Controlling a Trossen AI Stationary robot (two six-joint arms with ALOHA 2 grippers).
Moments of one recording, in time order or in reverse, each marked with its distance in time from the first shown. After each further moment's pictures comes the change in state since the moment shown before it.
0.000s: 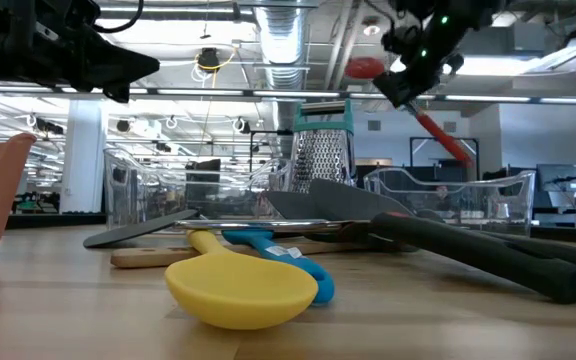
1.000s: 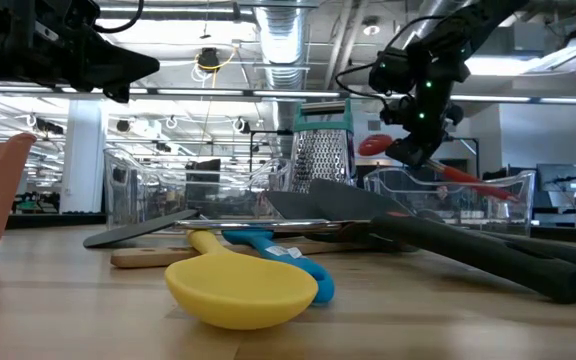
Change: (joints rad) left arm 0.000 0.000 0.000 -0.001 -0.002 0.000; right arm -0.191 0.241 0.000 -0.209 -0.134 0.102
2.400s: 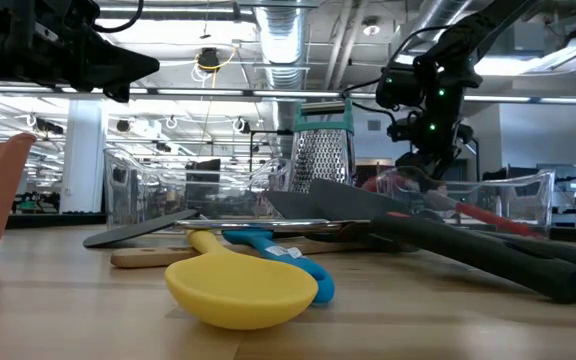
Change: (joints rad) left arm 0.000 0.000 0.000 0.000 0.000 0.010; right arm 0.024 0.000 -0.085 -0.041 -0.160 0.074
